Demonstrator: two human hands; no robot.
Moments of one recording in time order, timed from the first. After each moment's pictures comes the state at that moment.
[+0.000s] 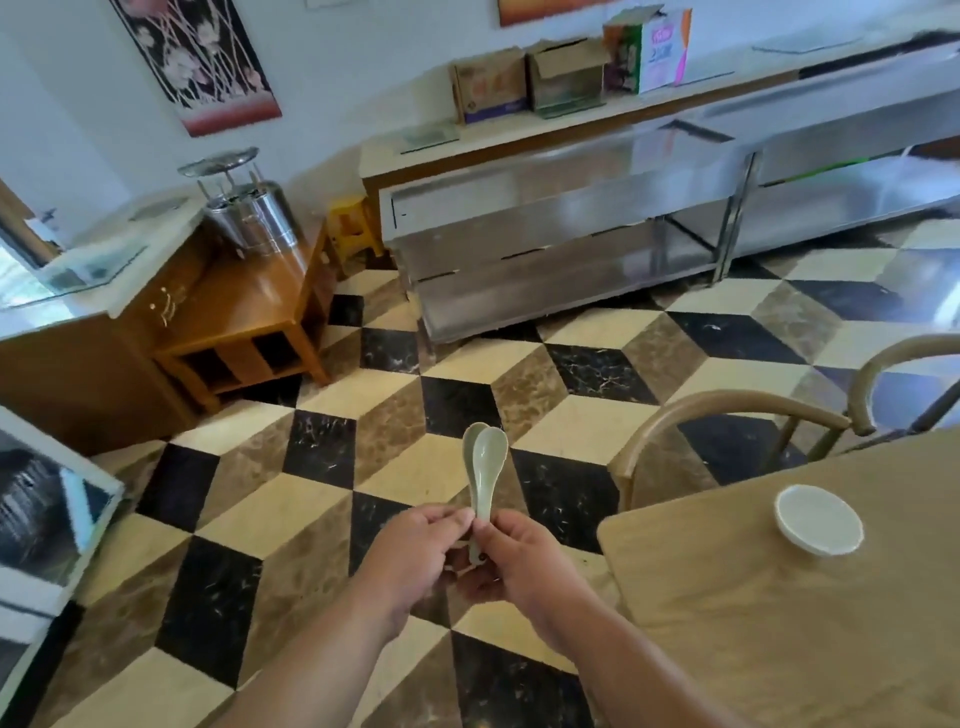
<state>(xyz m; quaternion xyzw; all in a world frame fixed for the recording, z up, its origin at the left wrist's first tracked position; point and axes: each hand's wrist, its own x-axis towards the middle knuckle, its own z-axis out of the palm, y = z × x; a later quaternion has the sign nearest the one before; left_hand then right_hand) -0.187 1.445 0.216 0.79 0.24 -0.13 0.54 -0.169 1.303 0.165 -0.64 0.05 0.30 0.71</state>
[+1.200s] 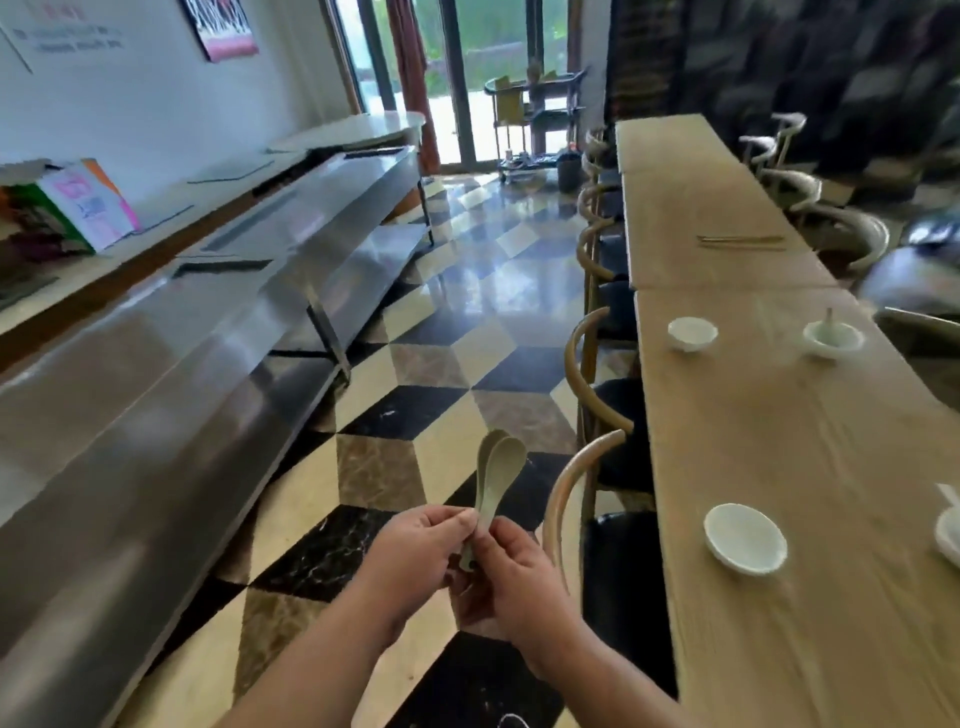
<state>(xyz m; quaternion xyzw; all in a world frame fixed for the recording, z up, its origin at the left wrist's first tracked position) 0.393 1.313 0.208 0.77 -0.25 -0.42 0.41 0.263 1.254 0.163 -0.46 0.37 -0.21 0.78</state>
